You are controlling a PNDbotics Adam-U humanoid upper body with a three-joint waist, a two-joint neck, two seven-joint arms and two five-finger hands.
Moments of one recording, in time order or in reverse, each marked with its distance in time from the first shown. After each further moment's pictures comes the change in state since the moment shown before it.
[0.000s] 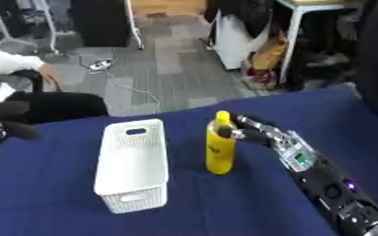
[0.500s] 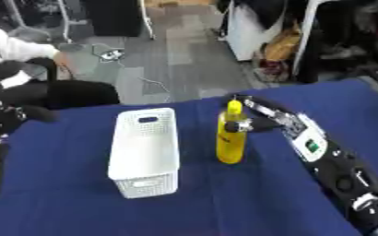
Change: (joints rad) left arm 0.013 0.001 0.000 0.000 0.000 -0.002 0.007; right arm 0.009 -0.014 0.033 -0.096 0.216 -0.092 -0.085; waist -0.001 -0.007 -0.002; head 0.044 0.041
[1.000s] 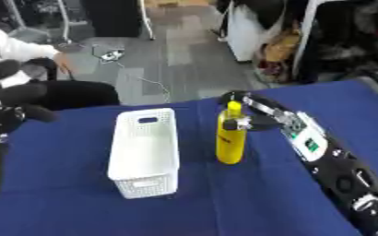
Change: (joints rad) left arm 0.000 0.000 0.000 0.000 0.000 0.001 0.007; right arm 0.004 -0.012 0.023 -0.046 0.058 -0.018 -0.030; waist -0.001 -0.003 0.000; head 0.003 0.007
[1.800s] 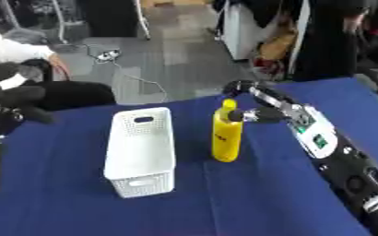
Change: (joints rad) left arm 0.013 0.008 0.000 0.000 -0.016 -0.003 0.008; right arm 0.039 -0.026 0.013 -0.096 -0.010 0.028 -0.013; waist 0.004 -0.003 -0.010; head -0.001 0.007
